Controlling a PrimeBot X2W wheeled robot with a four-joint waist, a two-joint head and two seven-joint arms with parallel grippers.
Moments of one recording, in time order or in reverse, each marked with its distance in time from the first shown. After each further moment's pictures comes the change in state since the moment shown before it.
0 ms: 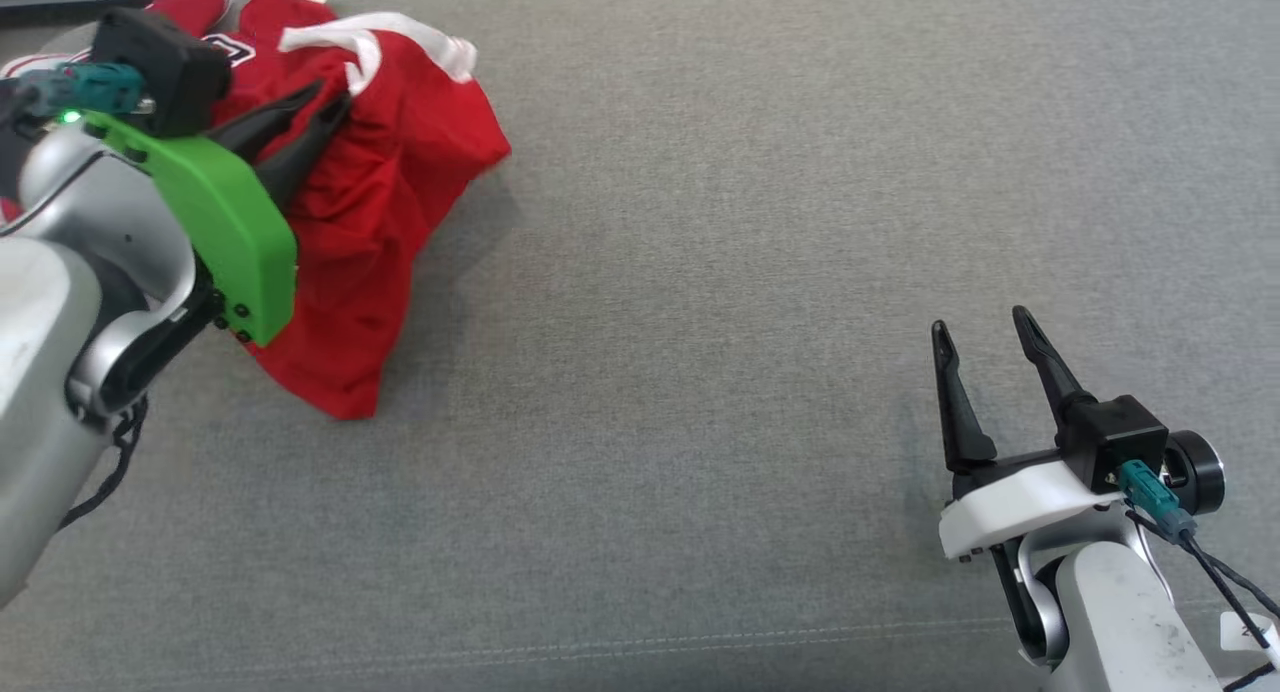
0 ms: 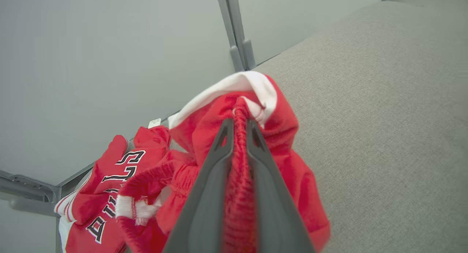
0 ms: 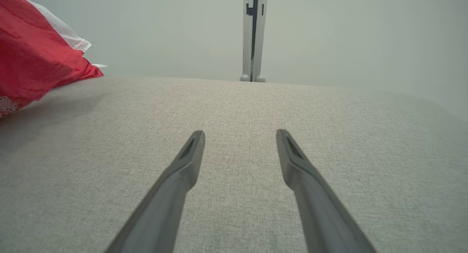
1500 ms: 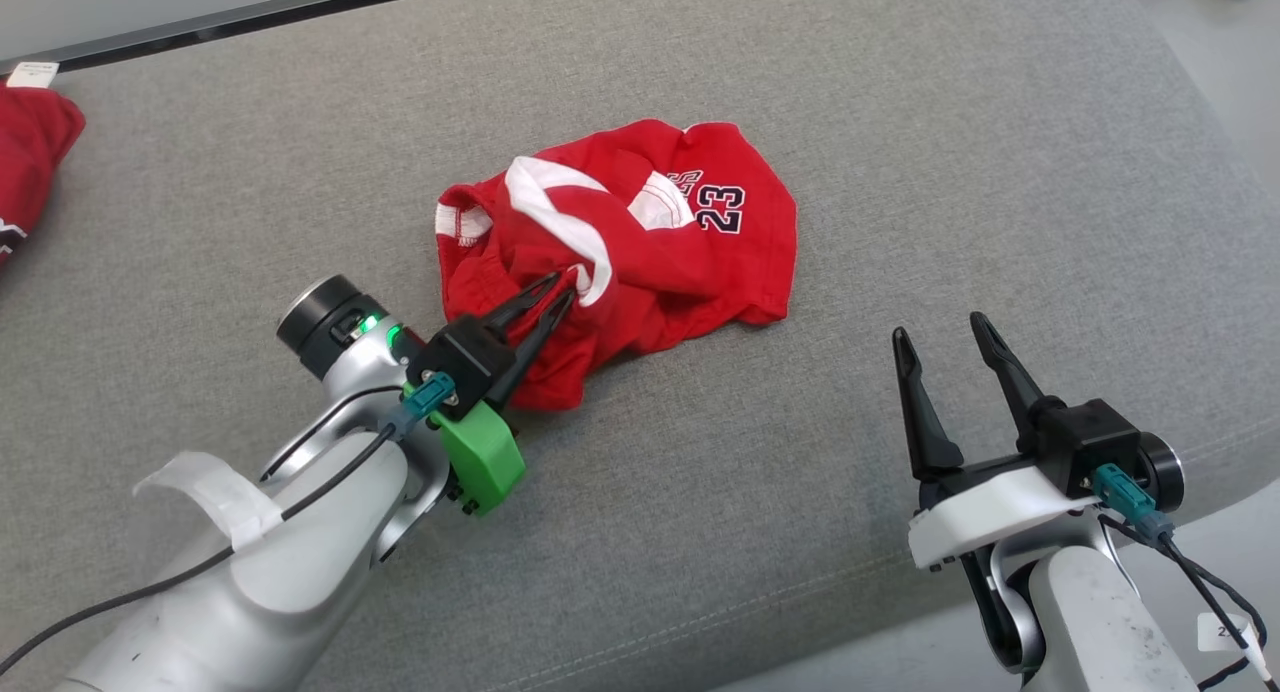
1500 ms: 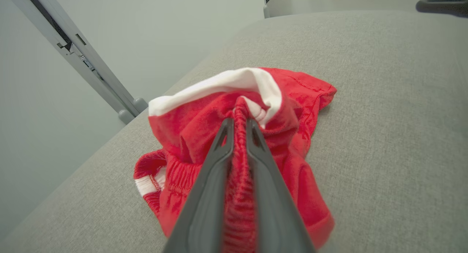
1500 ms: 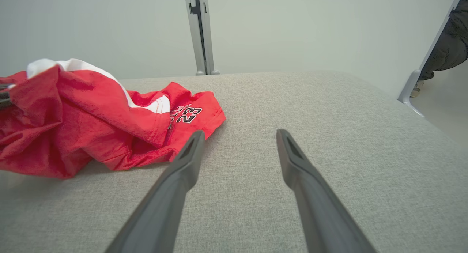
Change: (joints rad) left arm 0.151 -0.333 -0.230 0.347 0.401 0.052 -0.589; right arm 0.000 0.000 0.076 -0.006 0.083 0.000 0.000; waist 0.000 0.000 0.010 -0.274
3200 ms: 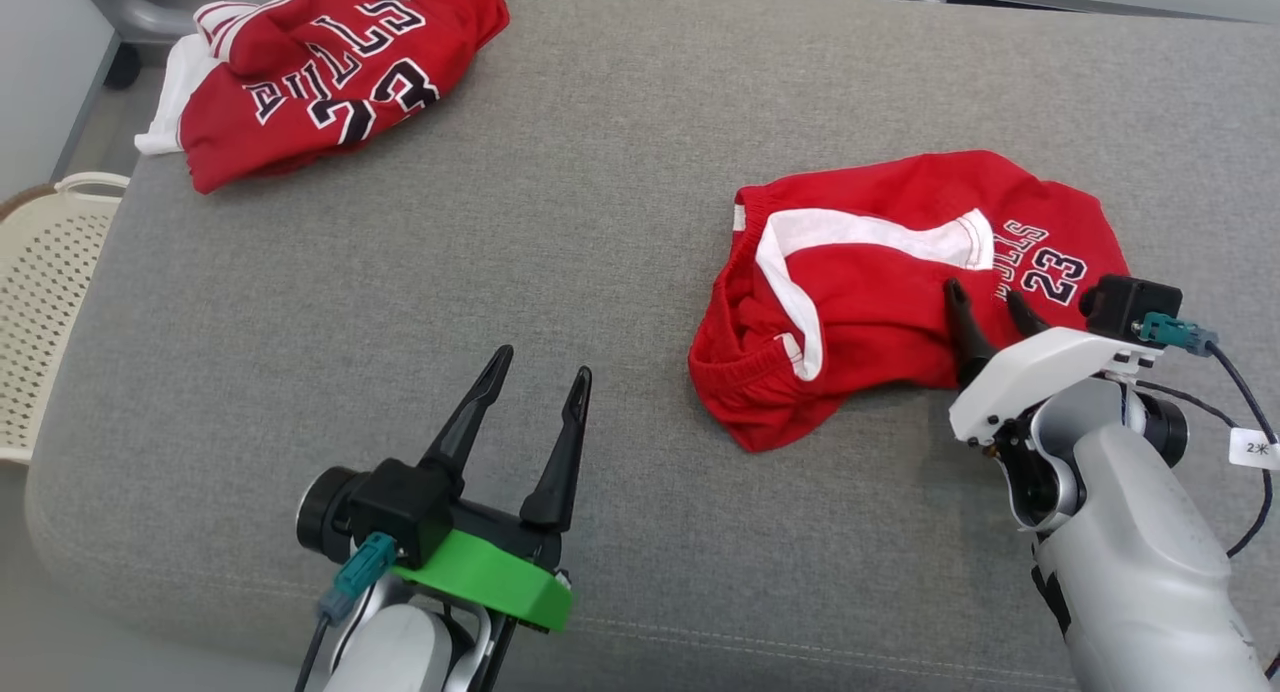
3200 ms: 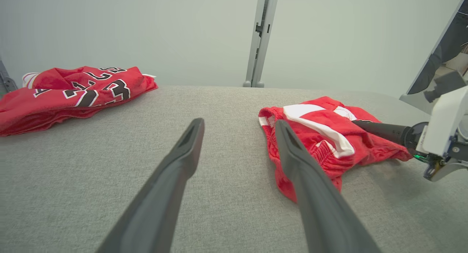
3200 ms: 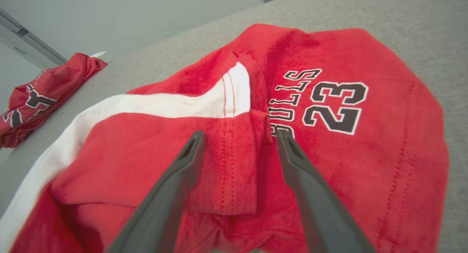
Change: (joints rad) left arm 0.566 -0.279 0.574 -0.332 0.107 -0.021 -0.002; right arm -0.333 -0.037 -0.110 0.467 0.321 0.000 0.234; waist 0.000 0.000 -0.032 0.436
